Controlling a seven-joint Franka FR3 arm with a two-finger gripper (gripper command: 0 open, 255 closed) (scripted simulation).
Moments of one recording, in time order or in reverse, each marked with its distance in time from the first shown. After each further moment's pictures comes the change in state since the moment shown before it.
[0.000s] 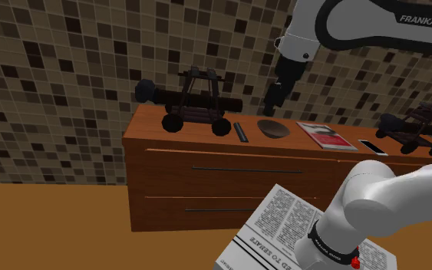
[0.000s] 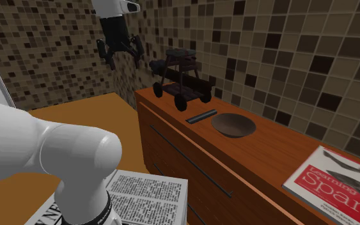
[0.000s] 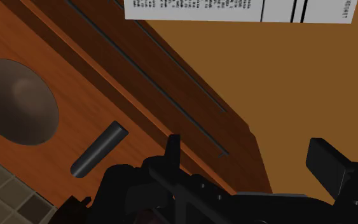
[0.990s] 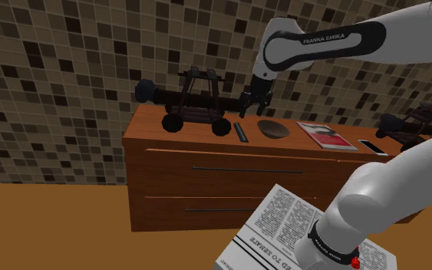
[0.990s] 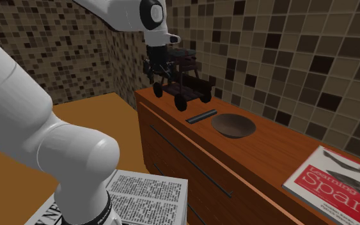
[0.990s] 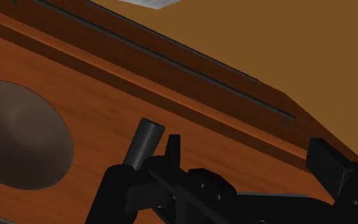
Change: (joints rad) arm -0.135 0.394 -0.110 0.053 0.011 0.321 0.139
